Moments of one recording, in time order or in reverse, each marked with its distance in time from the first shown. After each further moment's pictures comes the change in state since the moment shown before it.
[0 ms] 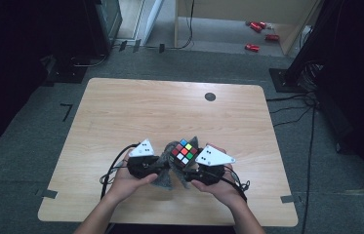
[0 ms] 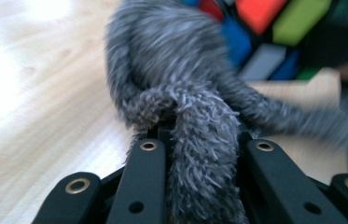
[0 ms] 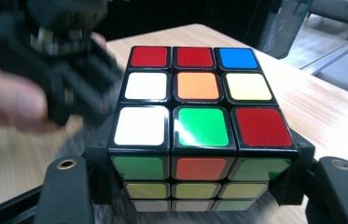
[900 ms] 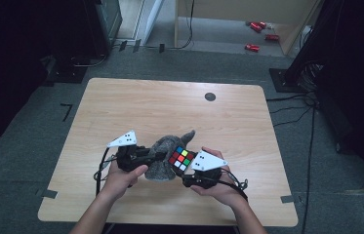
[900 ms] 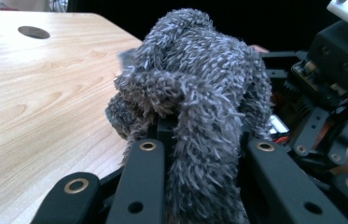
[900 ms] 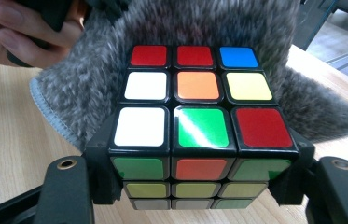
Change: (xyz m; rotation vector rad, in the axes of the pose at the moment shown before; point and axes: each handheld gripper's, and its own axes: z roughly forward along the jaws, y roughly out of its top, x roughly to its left) left arm 0.017 0.011 -0.036 -0.211 -0.112 -0.156; right arm 0.002 -0.014 0.009 0.094 0.055 -0.115
